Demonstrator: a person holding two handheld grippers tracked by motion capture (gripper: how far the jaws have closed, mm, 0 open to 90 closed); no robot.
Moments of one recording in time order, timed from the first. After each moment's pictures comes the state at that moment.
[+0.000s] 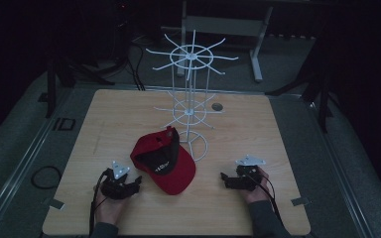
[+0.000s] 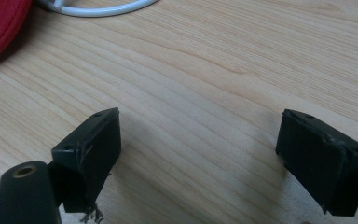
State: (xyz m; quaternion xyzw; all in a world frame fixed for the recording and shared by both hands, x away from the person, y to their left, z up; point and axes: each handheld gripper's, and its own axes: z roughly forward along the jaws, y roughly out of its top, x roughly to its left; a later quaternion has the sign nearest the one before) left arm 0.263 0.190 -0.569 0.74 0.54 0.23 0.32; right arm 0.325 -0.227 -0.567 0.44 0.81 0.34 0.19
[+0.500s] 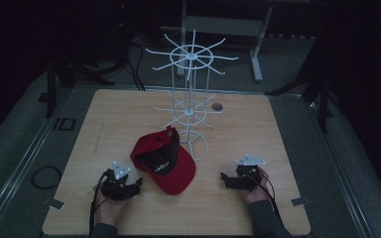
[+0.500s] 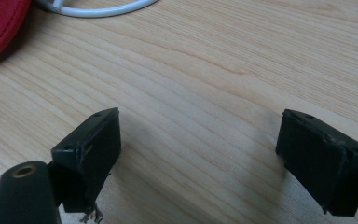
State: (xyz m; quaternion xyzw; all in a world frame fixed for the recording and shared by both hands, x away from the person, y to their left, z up) left arm 0.260 0.189 -0.567 0.75 0.53 0.22 0.32; right arm 0.326 -0.227 -0.567 0.44 0.81 0.34 0.19
